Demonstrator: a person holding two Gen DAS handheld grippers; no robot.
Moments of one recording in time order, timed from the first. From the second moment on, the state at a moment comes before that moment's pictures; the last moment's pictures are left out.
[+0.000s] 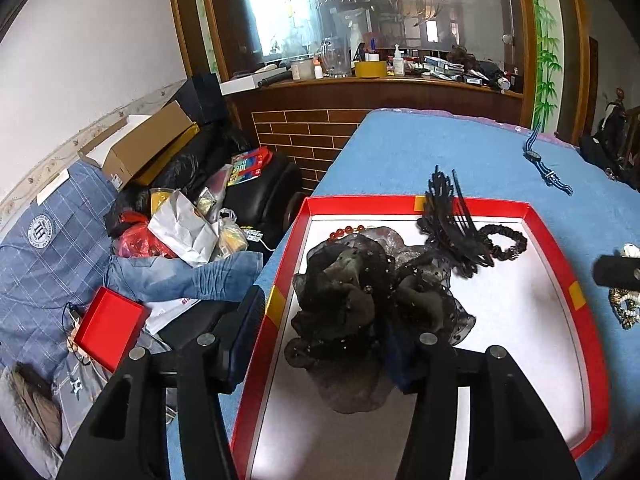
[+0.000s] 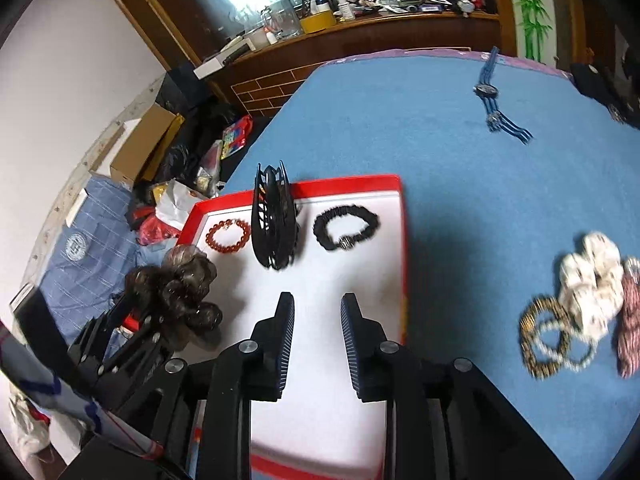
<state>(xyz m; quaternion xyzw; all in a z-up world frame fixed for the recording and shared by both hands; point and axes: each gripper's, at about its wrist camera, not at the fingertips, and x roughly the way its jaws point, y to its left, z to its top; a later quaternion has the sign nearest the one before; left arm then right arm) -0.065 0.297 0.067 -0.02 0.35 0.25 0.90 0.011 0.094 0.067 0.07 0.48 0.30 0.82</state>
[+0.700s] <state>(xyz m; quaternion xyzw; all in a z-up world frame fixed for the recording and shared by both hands) -0.070 0.168 0.080 0.02 0.34 0.14 0.93 -0.042 -0.121 0.026 0.17 0.47 0.17 0.85</state>
